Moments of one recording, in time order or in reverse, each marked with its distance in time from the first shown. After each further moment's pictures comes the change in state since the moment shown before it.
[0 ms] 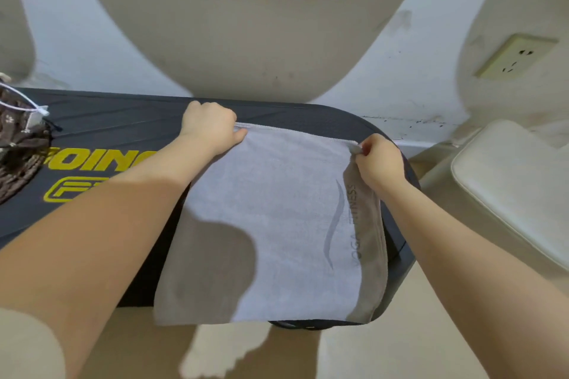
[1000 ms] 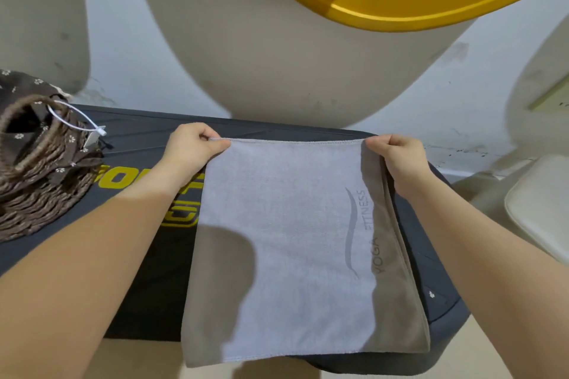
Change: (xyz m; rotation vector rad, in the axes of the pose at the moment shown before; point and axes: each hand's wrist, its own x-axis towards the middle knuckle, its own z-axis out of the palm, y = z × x) left_hand -0.024 -0.089 0.025 -1.063 0.154 -0.414; right_hand 0.025 -0.060 0.012 0.762 -0.116 0.094
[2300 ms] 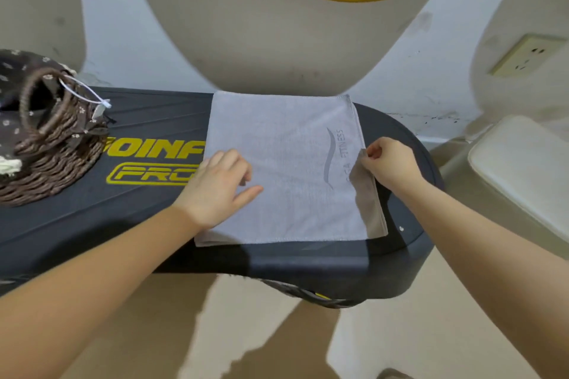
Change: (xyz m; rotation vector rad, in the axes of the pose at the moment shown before) left_hand -0.128 -0.006 0.003 0.600 -0.224 0.679; right_hand -0.081 0.023 -0.031 -0.759 0.014 -0.132
